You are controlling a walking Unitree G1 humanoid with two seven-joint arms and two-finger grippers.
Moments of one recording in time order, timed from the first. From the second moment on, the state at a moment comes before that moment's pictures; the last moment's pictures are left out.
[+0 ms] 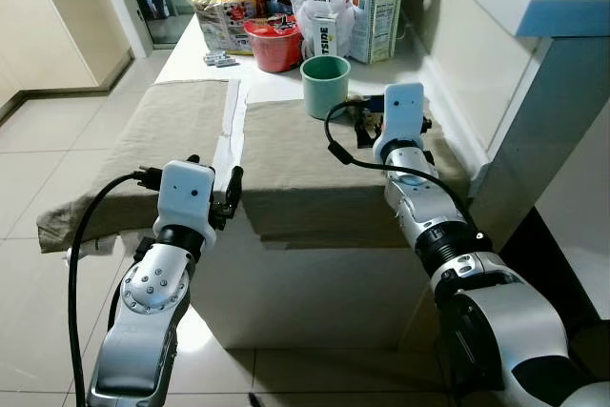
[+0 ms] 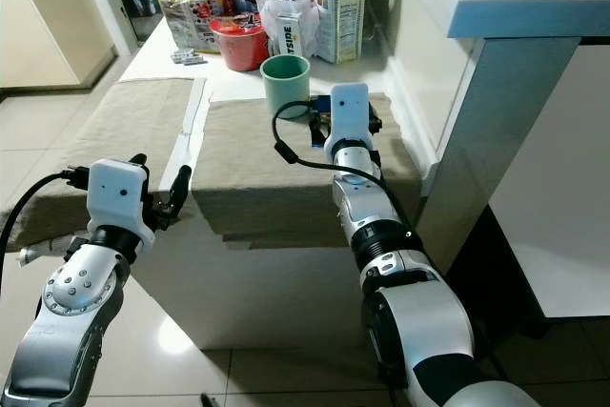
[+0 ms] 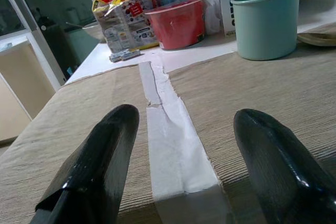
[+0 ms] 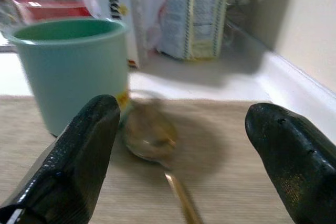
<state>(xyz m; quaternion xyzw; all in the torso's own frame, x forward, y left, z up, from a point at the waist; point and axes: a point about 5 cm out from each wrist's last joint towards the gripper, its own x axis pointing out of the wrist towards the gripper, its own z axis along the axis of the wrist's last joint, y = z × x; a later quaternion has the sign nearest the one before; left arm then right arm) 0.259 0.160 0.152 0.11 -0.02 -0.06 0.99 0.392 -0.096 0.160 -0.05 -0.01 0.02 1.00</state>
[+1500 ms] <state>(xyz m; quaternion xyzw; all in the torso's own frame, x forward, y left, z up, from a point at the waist) 0.255 0.159 0.147 0.11 -0.01 -0.06 0.99 0.393 -0.101 0.136 -0.03 0.10 0.01 0.99</state>
